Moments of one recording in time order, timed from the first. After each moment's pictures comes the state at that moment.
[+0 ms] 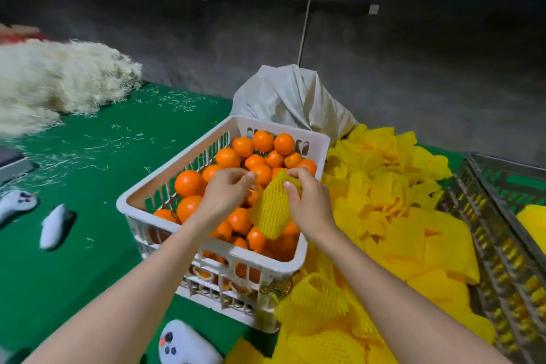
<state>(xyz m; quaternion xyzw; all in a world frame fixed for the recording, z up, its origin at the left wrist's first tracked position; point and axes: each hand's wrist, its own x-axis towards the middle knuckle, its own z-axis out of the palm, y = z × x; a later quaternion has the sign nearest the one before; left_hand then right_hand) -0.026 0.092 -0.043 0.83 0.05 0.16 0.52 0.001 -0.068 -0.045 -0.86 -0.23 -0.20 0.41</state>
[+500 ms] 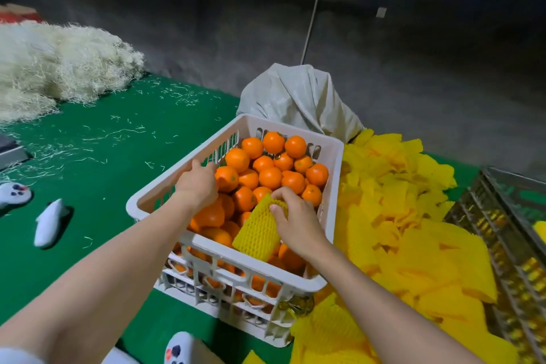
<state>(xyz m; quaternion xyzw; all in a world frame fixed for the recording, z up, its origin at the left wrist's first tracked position) 0.035 0.187 -0.080 0.98 0.17 0.08 0.10 0.004 -0.030 -0.072 -0.87 -0.30 -0.08 0.37</state>
